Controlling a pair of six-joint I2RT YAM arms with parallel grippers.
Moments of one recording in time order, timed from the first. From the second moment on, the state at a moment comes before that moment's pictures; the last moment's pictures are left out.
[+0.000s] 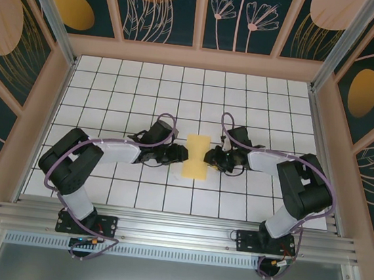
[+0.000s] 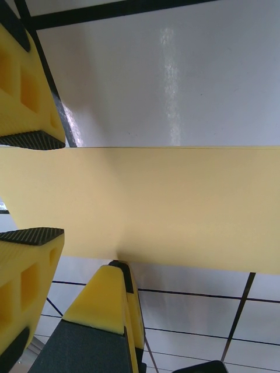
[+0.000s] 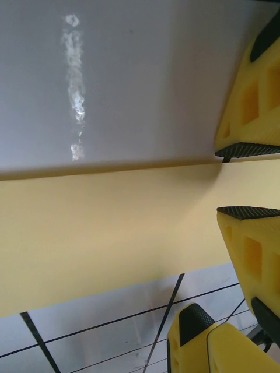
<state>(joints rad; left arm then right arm) -0.68 1.70 0.79 0.04 0.38 -0.91 0.47 1.64 0.73 -0.16 -0.50 0.73</state>
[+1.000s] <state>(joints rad) -0.68 1.73 0.79 0.05 0.39 -0.91 0.48 1.67 0.76 -0.16 -0.49 0.73</state>
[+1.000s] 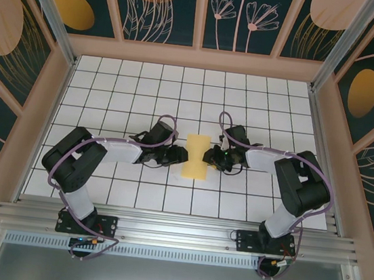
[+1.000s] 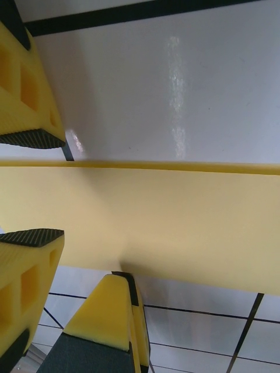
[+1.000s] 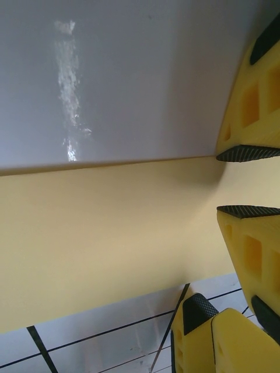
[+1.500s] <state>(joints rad) -0.68 1.75 0.79 0.05 0.41 -0.92 0.48 1.68 0.76 -0.16 -0.49 0.73</state>
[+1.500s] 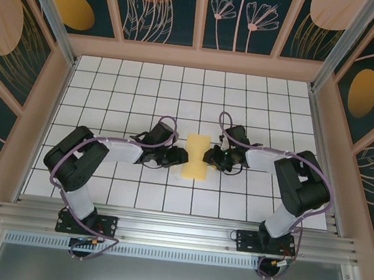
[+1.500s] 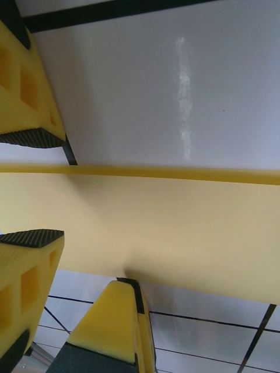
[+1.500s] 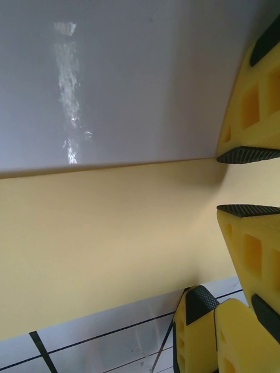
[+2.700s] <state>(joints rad) -0.69 1.78 0.81 0.08 0.46 -0.93 0.48 1.68 0.76 -0.16 -0.49 0.73</state>
